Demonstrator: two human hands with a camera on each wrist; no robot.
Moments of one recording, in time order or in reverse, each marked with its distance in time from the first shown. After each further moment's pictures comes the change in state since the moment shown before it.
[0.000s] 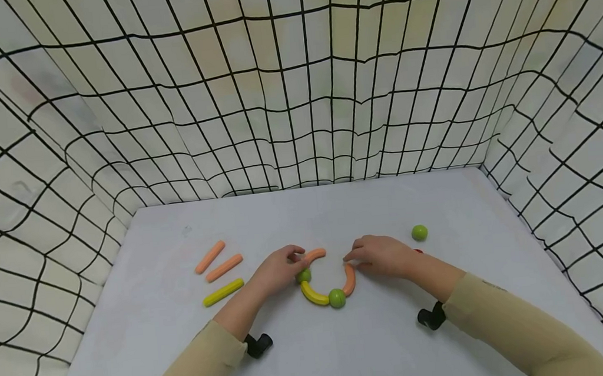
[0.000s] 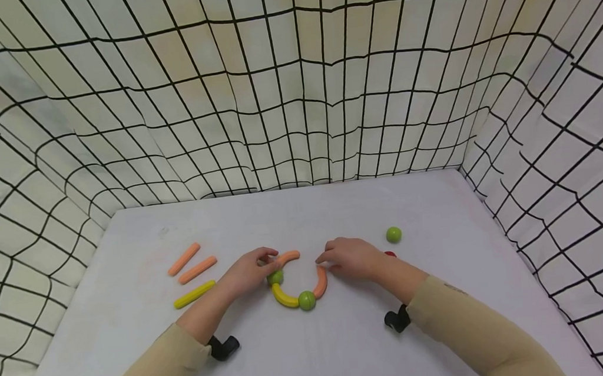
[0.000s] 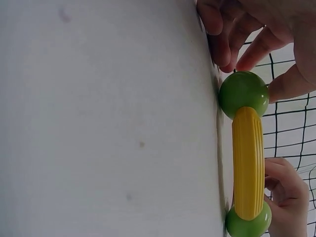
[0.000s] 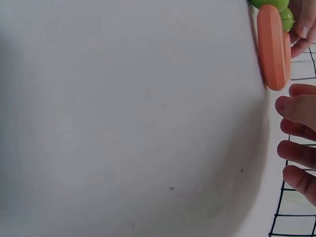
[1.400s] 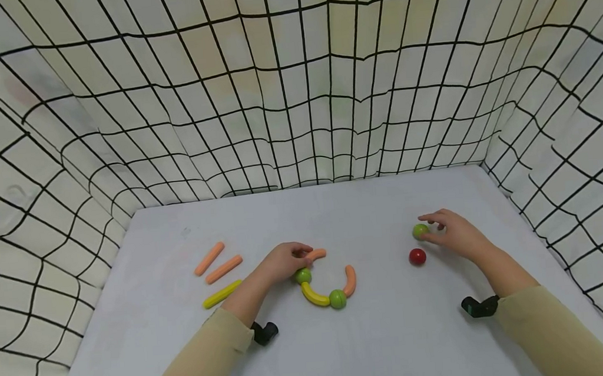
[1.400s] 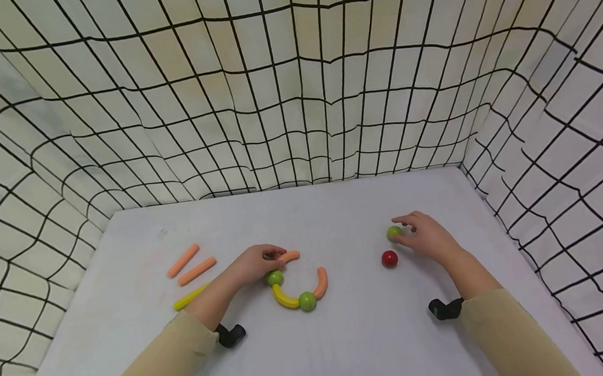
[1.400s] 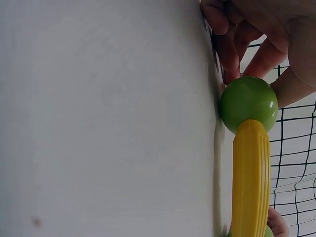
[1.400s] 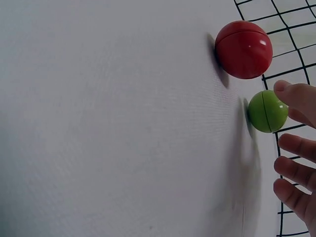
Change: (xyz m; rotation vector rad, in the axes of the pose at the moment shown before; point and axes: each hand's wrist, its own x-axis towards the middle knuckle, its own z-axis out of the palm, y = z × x) left_hand 0.025 0.005 -0.002 0.013 -0.081 0.013; right_hand -0.106 0.092 -0.014 0.345 0.205 0.651
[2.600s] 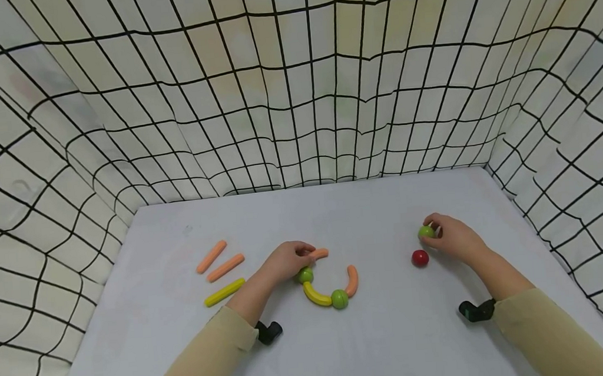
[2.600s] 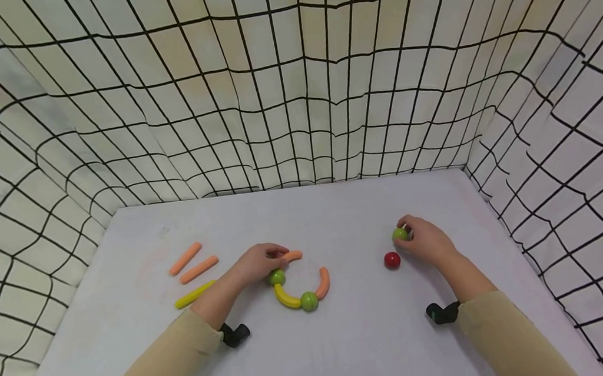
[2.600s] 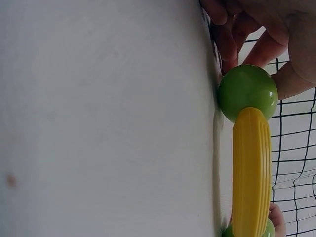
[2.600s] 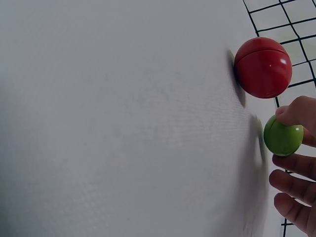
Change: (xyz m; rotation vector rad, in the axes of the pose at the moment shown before) left_hand 0.000 0.001 0.004 0.015 0.037 -0.007; right_hand 0.004 -0.008 0.008 -0.016 -0.022 0.074
